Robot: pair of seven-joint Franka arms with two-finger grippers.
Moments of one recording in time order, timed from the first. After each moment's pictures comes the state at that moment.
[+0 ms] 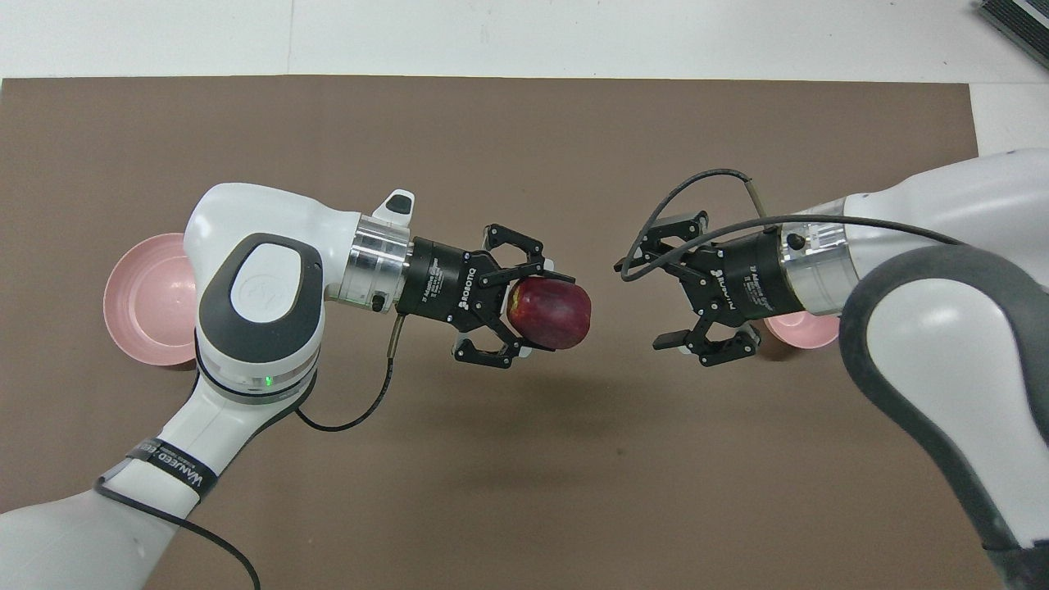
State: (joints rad) left arm -0.13 0.25 -0.34 -1.82 -1.32 1.90 -0.98; right arm 0.20 0.00 0.00 -1.87 0.78 1.85 0.84
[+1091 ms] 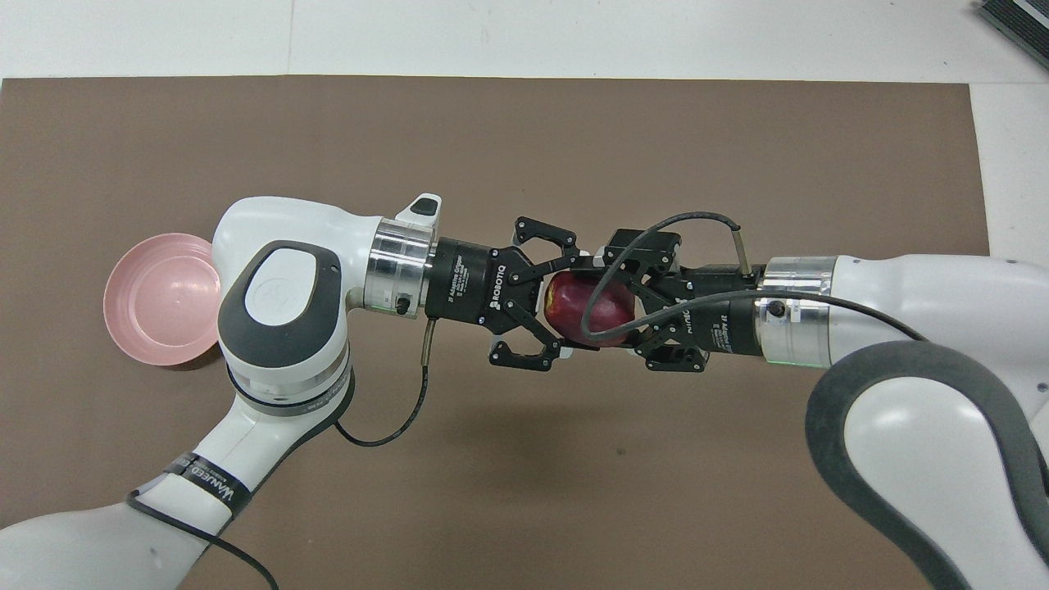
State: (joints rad) left arm -0.13 0.25 -0.40 -1.81 -1.49 1.90 -0.98; right arm 0.31 -0.12 0.00 -2.06 1.04 2.17 0.61
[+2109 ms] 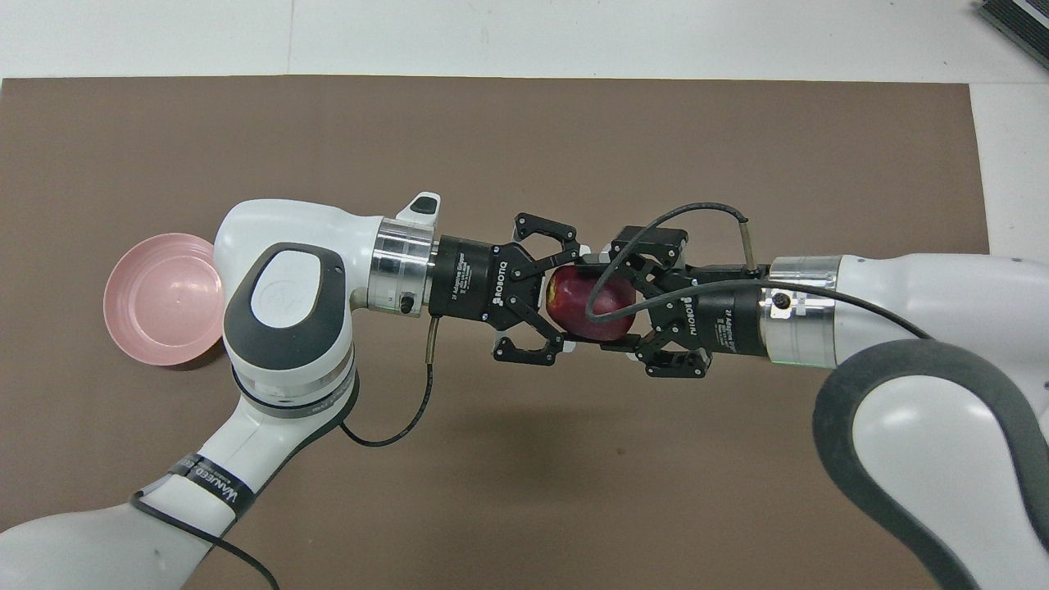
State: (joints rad) left arm -0.13 0.25 -0.41 -1.81 -1.49 1.95 -0.98; right arm 0.31 -0.12 0.00 -2.06 1.04 2.16 0.72
